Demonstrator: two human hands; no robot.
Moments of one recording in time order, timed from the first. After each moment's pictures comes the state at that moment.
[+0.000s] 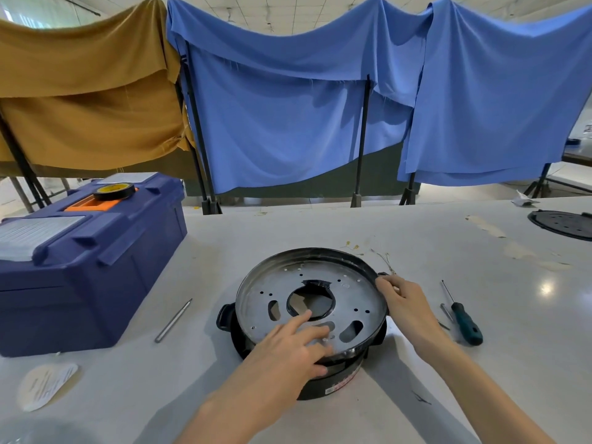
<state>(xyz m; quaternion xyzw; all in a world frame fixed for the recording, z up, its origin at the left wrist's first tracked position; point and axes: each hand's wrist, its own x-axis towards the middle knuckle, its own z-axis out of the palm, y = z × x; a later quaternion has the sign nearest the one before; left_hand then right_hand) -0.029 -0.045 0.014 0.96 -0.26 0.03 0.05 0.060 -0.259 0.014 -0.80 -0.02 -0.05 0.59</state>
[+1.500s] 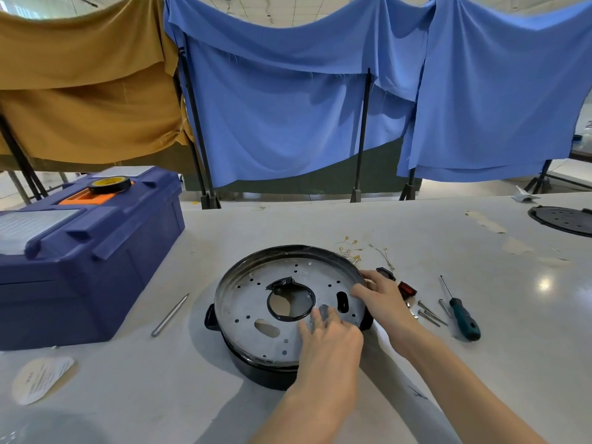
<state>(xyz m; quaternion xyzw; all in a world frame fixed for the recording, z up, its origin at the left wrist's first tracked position) -0.020 -0.129 0.017 1.00 -0.07 0.01 0.00 0.072 -0.235 0.003 -0.75 -0.02 0.02 0.66</state>
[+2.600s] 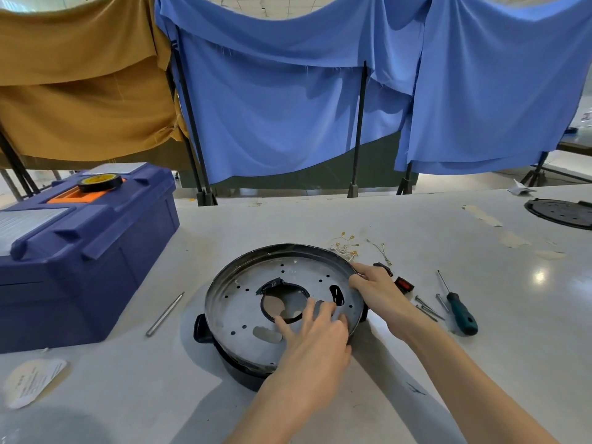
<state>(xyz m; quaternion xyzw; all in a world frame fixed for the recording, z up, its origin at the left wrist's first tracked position) -0.027 -0.109 0.032 0.99 -0.11 -0.05 0.07 0.079 -0.237 0.013 -0.79 -0.09 0.06 0.60</state>
